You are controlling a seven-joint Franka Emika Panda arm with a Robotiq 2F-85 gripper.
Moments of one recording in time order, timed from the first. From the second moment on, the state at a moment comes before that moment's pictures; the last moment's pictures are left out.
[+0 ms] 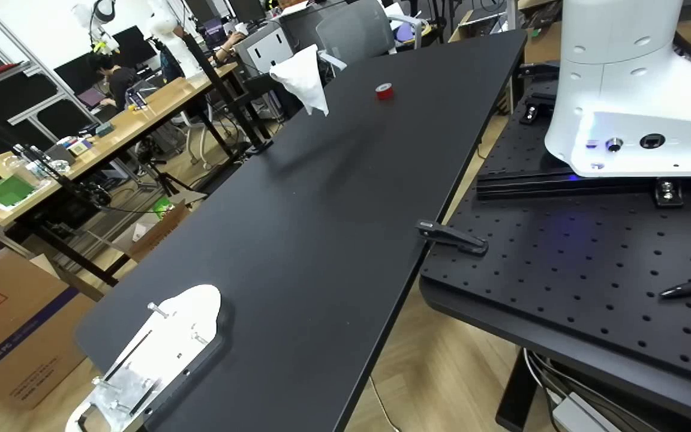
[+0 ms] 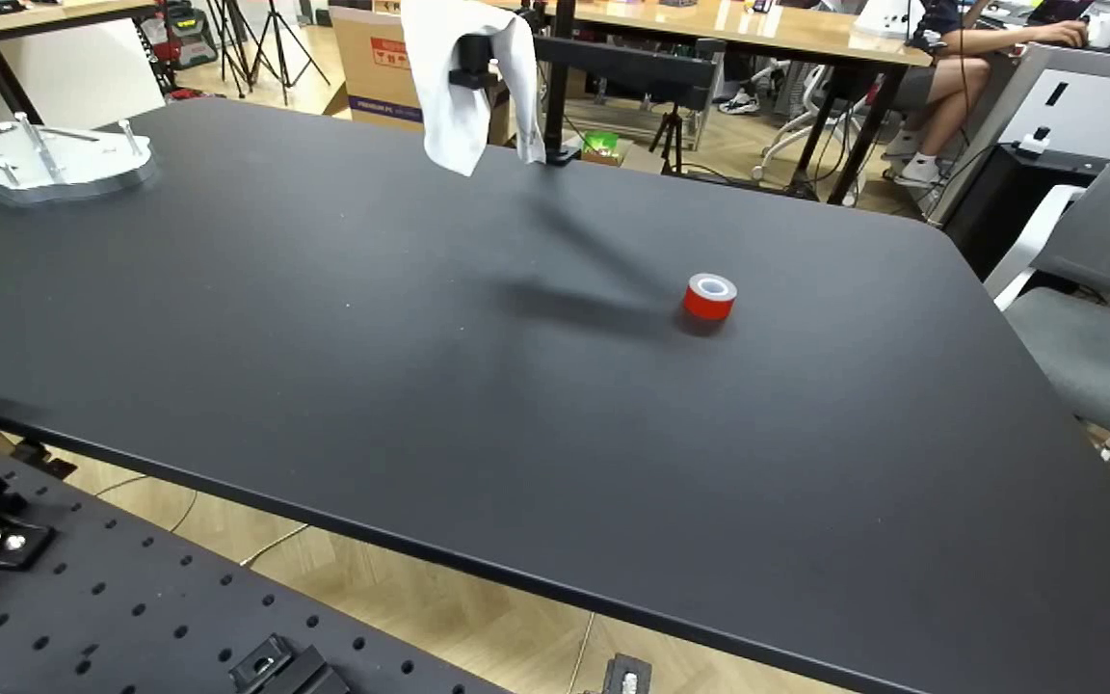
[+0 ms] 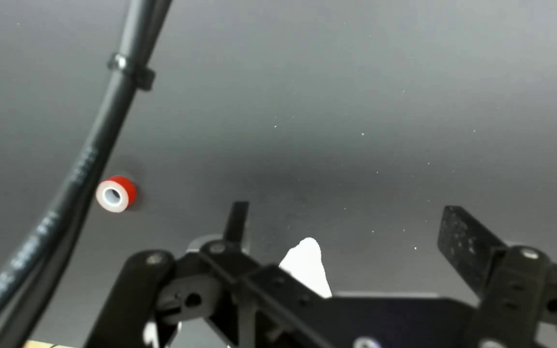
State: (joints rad) arm 0.04 -0.54 0.08 -2.53 -0.08 2.02 -0.05
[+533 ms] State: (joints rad) arm 0.01 -0.50 0.08 -2.53 -0.18 2.21 0.00
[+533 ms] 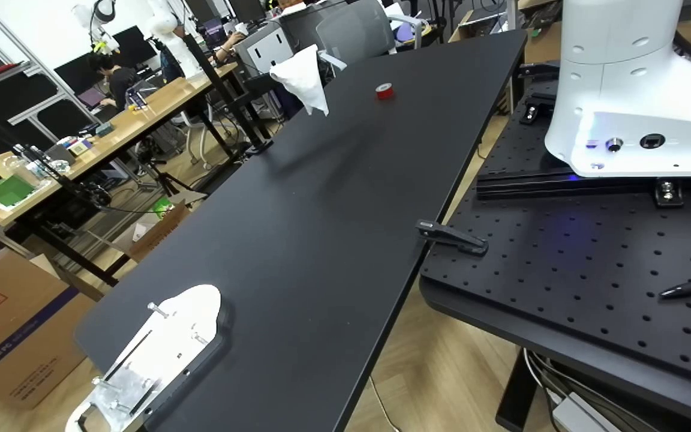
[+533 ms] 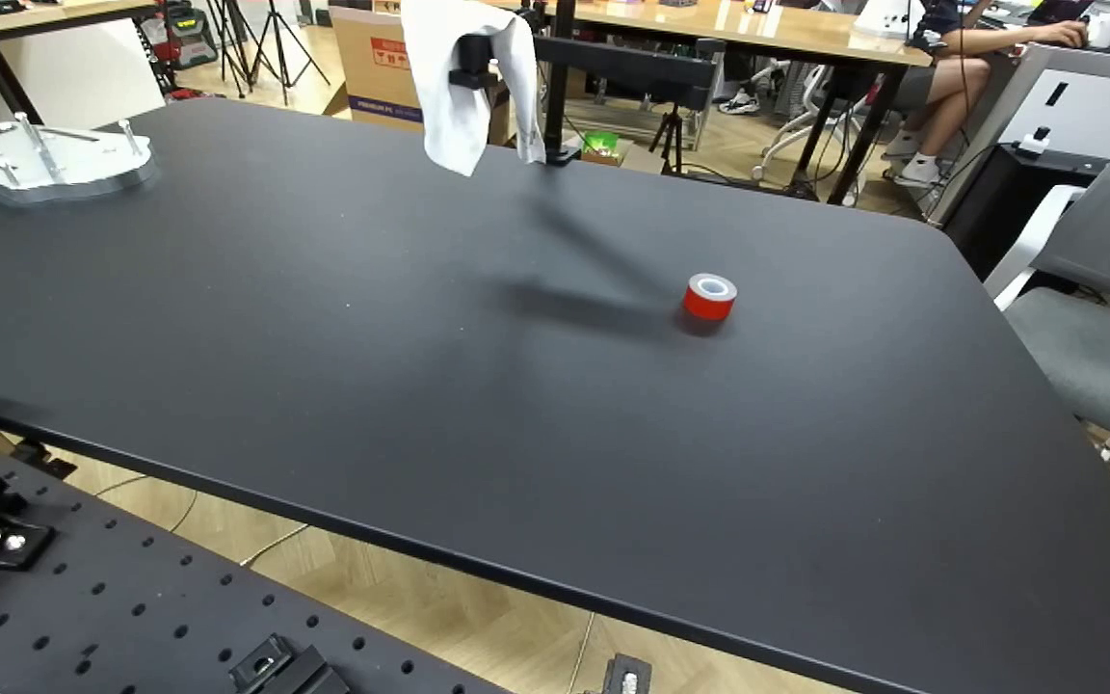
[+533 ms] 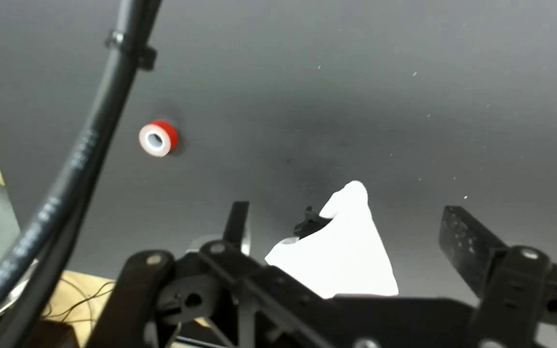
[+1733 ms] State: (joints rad) arm 0.01 -0.07 0.14 -2.35 -0.41 2.50 0.10
